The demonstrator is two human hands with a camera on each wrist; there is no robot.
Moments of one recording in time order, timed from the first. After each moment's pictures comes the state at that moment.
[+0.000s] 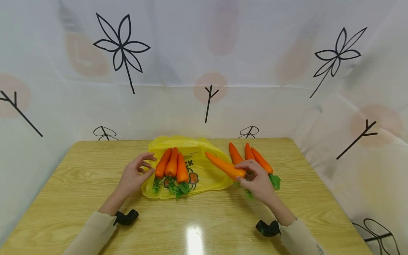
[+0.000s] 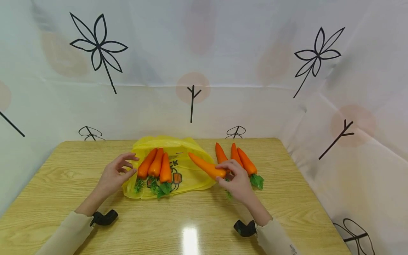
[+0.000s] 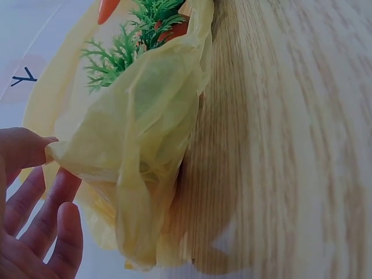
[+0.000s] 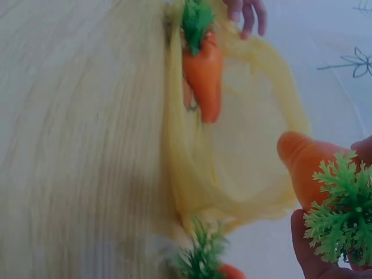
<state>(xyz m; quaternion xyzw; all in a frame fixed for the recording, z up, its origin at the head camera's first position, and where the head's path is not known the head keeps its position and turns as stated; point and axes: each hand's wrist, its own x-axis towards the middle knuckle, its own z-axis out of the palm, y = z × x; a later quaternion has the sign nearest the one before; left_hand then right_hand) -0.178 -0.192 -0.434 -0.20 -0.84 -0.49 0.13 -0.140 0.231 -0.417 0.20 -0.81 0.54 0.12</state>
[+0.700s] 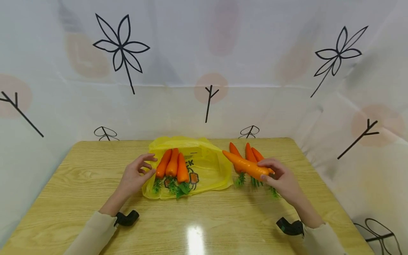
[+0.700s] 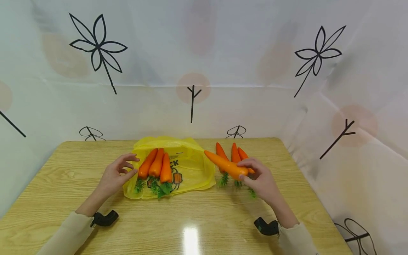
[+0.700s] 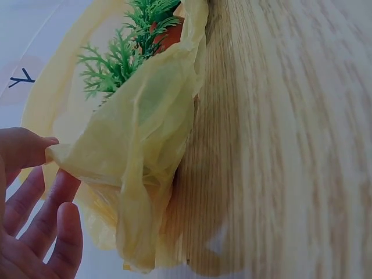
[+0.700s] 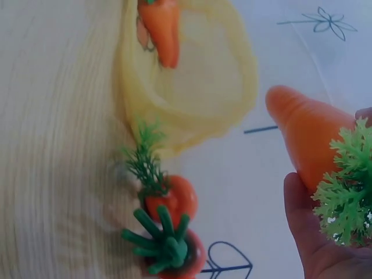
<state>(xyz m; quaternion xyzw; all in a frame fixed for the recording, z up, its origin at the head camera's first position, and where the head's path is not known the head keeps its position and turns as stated) -0.177 -0.190 -0.434 -0.19 -0.85 -0.48 0.11 -0.127 0.289 -0.393 0.25 -0.76 0.59 0.09</state>
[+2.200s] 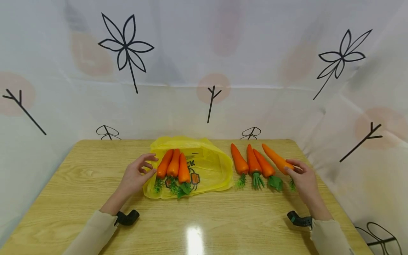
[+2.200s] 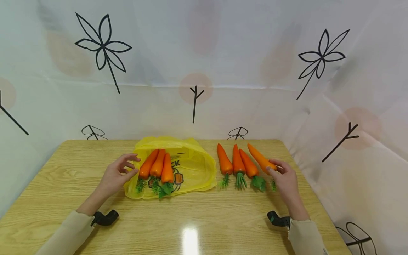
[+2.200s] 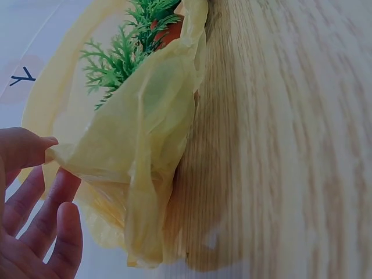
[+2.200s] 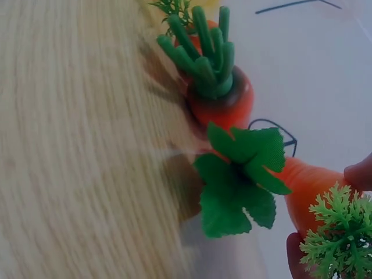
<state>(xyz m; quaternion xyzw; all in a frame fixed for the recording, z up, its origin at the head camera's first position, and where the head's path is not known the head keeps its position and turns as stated) -0.177 -0.191 -0.437 -0.19 -0.84 -0.49 0.12 -0.145 0.363 -0.424 -0.07 -0.84 0.52 0.10</state>
